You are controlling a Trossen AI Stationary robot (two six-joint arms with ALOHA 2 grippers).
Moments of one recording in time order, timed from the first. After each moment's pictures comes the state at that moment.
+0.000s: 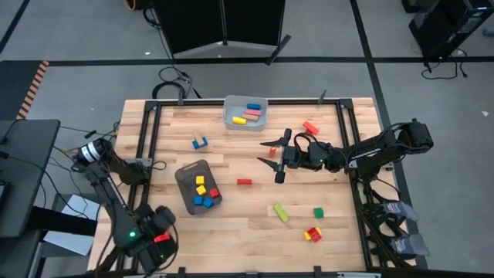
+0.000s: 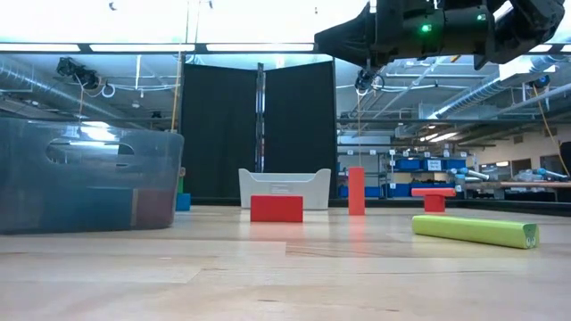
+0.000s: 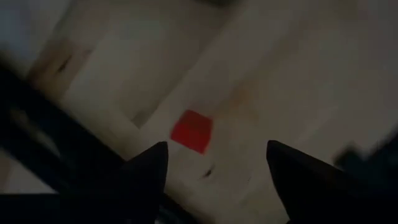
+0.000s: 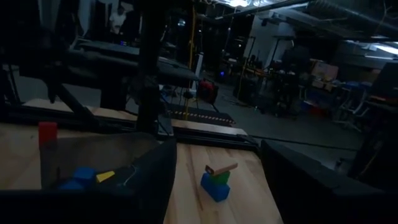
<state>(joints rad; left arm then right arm) -1.03 1.61 1.29 -1.30 -0.13 -1.76 0.06 1.41 0.55 0.90 0.26 -0.24</state>
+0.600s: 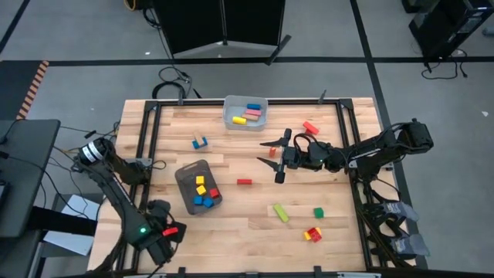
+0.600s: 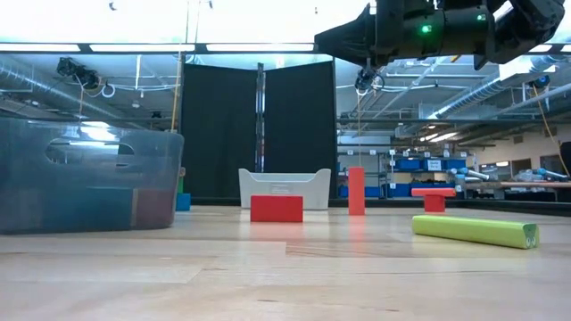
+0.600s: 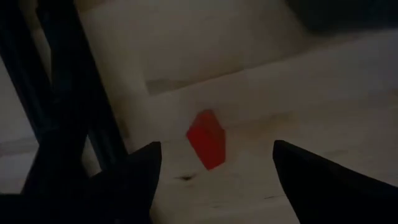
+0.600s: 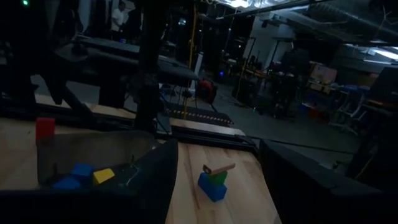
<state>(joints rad) -0.97 1.61 1.19 -1.27 -0.04 -2.27 0.06 1.41 0.55 0.89 0.26 -0.27</state>
